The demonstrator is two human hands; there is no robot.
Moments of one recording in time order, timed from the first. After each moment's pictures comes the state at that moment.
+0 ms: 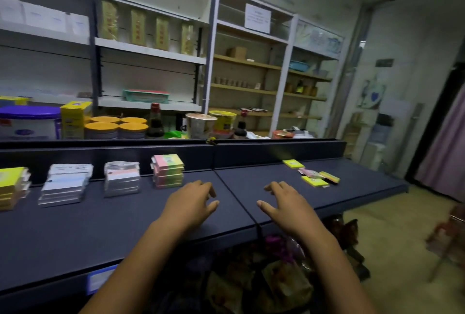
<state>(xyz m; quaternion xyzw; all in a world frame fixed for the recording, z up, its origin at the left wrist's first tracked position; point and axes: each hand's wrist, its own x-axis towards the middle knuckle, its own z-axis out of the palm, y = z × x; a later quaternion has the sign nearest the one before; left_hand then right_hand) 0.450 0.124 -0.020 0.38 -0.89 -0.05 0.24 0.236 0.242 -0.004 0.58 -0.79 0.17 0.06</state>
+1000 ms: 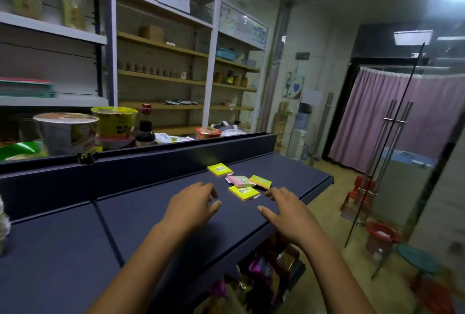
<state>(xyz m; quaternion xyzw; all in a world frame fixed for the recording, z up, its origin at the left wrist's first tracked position) 0.144 0.059 -0.023 0.26 -0.93 -0.11 0.23 -0.018 0.232 -0.018 0.44 -0.88 0.17 0.09</state>
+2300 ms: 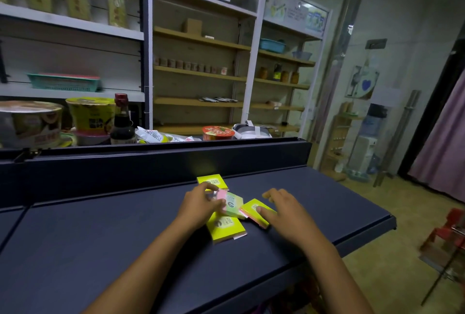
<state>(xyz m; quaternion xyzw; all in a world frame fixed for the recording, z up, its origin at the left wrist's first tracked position) -0.085 -0.016 -0.079 0.43 -0.74 -0.40 0.34 -0.267 0.120 -0.054 0.56 -0.80 0.21 0.00</state>
